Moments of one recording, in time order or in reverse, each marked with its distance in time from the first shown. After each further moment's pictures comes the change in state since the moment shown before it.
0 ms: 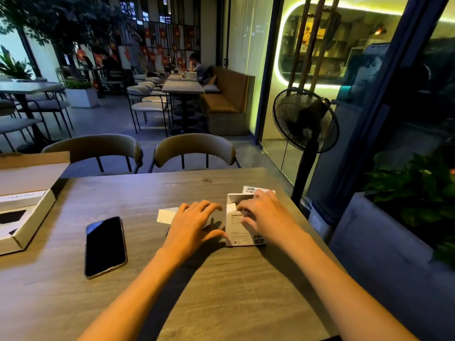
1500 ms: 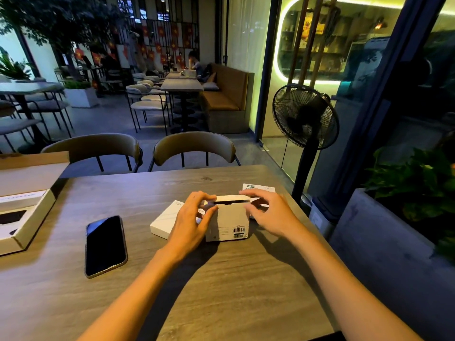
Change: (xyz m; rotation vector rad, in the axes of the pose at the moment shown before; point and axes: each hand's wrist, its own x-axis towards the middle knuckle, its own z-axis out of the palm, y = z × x) left_hand 0.001 0.009 0.000 -0.625 0.184 -0.242; right_hand 0.003 0.027 0.024 0.775 0.163 0.172
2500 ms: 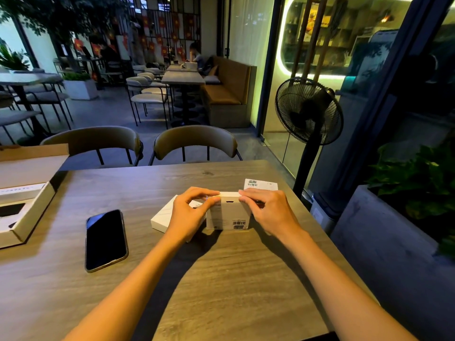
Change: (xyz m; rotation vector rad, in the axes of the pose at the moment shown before) left_hand 0.010 -0.005 -0.006 -0.296 0.021 -0.191; right_hand 0.002 0.008 0.016 -0.284 0.185 -0.324
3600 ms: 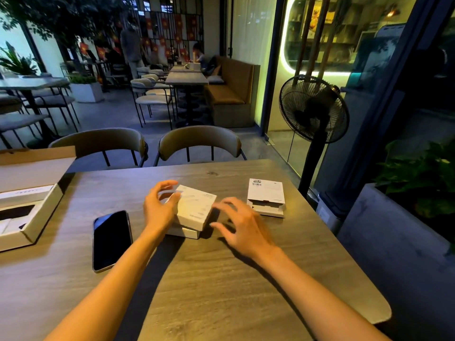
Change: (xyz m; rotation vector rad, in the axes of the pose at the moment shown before) left_hand 0.012 -0.026 -0.056 0.015 0.301 -0.243; right_hand -0.018 -0.016 0.069 -0.045 -0.124 -0.203
